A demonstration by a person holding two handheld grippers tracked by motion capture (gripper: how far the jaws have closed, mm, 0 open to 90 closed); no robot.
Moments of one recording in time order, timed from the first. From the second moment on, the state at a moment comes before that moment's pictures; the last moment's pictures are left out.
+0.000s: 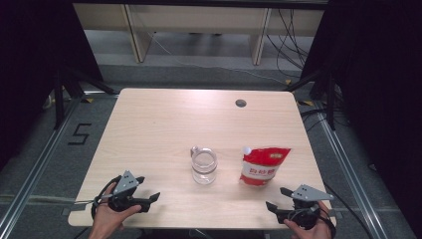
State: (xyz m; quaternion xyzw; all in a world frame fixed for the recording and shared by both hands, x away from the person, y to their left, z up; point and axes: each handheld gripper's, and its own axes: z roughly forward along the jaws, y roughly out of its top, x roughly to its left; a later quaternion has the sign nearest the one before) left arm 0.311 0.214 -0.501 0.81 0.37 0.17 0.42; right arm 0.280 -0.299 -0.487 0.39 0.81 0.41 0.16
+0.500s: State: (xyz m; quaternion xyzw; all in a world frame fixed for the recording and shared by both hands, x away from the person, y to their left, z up) left arm 0.326 0.205 -0.482 0.80 0.37 0.19 0.44; right arm 0.281 -0.297 -0.487 0.39 0.81 0.41 0.16
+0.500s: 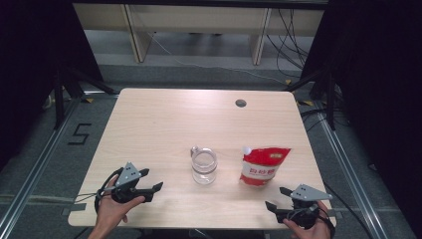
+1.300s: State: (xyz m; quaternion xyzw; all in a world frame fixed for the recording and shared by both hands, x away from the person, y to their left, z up) left arm 0.384 0.149 -0.447 0.80 0.32 0.18 0.47; right arm 0.283 -0.300 -0.488 0.39 0.80 0.42 0.16
